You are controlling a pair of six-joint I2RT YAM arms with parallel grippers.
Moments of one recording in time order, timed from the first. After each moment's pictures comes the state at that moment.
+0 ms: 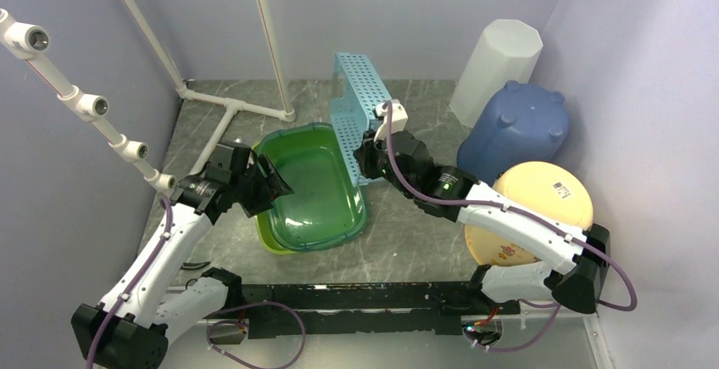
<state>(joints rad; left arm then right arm) -0.33 0.95 0.91 -0.86 0.11 -0.88 0.98 1.23 1.15 -0.25 0.37 0.44</state>
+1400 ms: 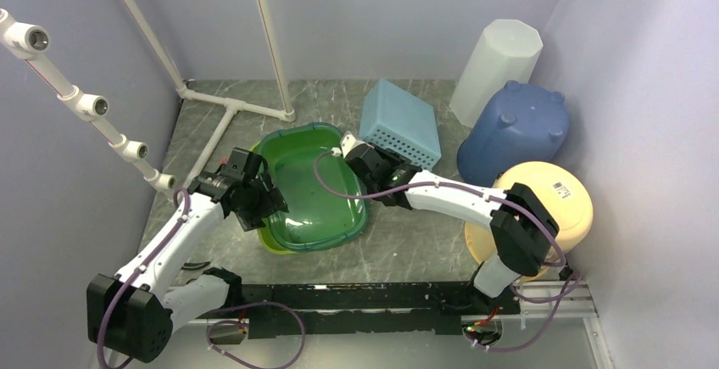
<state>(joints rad) -0.33 1.05 0.83 -0.92 0.03 -0.86 0.92 1.59 1.08 -0.31 0.80 -0.41</state>
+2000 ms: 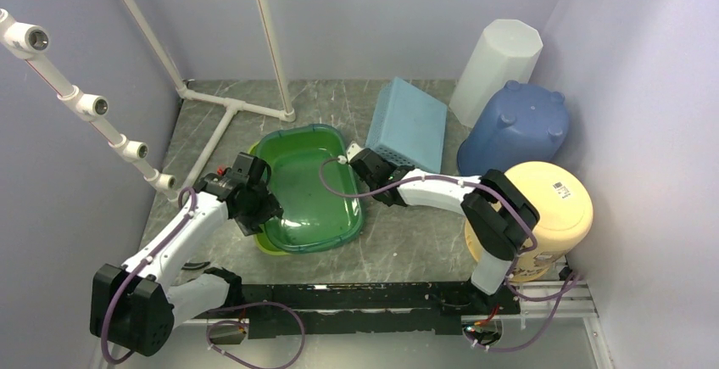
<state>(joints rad) -0.33 1.09 0.77 -0.91 -0.05 -0.94 0.83 1.72 1.01 -0.21 0.65 -0.38</state>
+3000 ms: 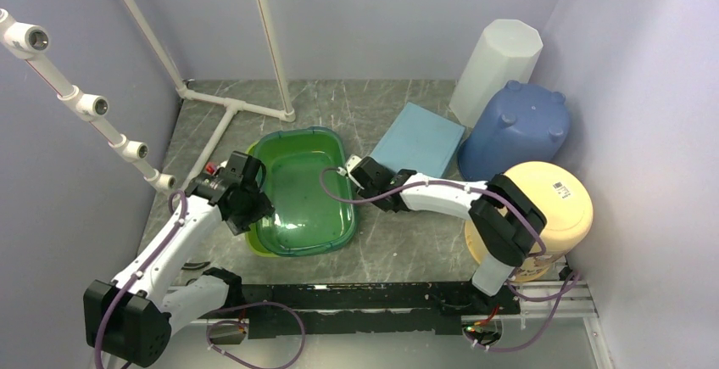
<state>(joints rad) -0.33 1.03 0.82 -1.03 -0.18 -0.94 0.86 1.70 0.99 -0.36 0.42 -0.21</state>
